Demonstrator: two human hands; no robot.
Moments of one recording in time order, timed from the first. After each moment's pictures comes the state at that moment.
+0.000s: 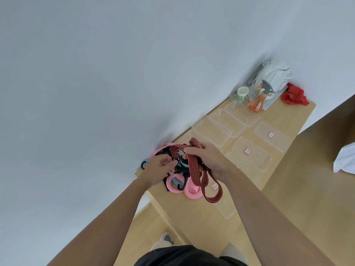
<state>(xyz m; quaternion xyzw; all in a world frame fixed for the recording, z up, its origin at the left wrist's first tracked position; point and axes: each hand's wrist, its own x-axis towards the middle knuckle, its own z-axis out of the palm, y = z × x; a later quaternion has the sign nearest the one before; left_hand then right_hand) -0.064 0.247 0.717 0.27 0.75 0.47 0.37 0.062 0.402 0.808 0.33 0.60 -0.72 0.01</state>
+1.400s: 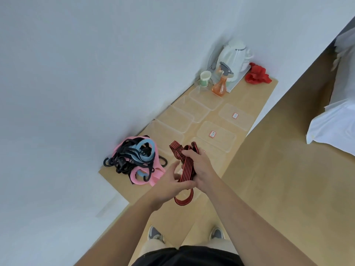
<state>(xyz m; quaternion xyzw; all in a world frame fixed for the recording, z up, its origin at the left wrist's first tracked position) 0.102 0.316 0.748 0.23 0.66 0.44 0.56 0.170 0.431 0.760 0.46 0.34 -0.80 -0.19</state>
